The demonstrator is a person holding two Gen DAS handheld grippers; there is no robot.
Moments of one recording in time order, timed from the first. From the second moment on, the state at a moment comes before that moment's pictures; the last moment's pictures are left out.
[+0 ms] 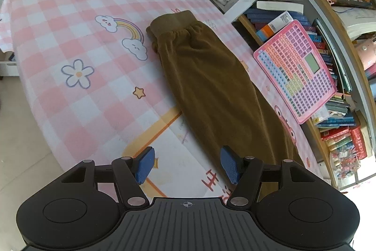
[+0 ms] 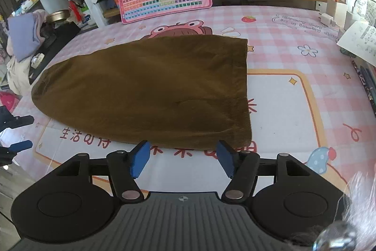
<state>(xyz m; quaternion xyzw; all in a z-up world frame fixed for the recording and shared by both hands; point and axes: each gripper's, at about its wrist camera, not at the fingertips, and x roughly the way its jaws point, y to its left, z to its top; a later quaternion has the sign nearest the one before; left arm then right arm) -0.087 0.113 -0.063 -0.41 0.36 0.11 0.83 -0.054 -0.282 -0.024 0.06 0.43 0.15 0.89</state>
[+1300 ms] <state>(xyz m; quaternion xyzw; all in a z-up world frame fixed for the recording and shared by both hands) -0.008 0.203 -0.077 -0.38 0.40 0.02 0.84 0.069 -0.055 -0.027 -0.06 0.35 0.08 0.93</state>
